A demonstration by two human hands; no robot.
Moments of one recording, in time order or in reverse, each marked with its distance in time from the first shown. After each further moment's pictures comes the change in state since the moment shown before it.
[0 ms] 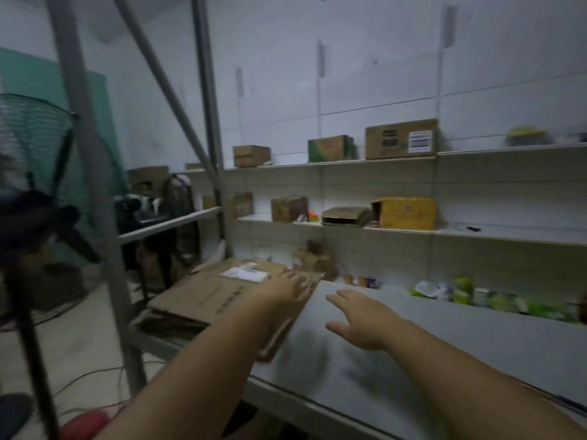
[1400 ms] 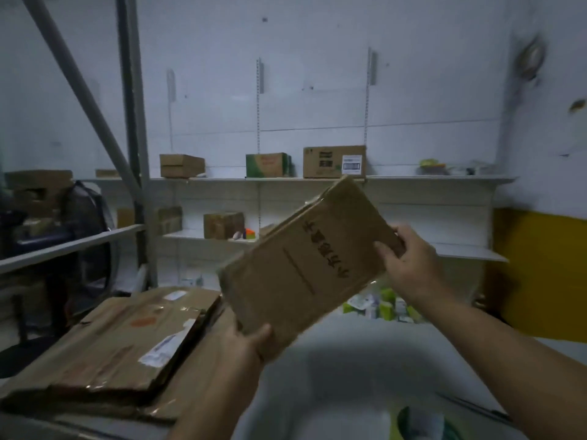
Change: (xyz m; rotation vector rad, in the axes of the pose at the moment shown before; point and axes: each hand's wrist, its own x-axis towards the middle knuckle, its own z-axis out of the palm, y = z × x) left_hand -0.006 0.043 0.035 -2.004 0.210 -0.130; right_hand -0.037 0.069 -0.112 0.374 1.016 0.157
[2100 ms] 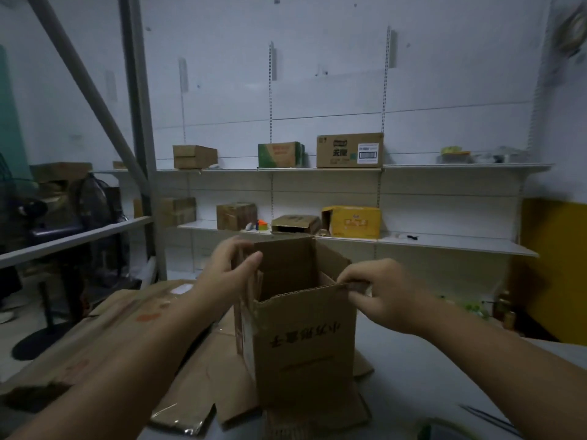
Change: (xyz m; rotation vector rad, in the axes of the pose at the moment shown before) left_hand 0.059 0.081 -0.004 0.946 -0.068 0.342; right_hand -0.007 0.000 0.035 -0.105 -0.604 -0.380
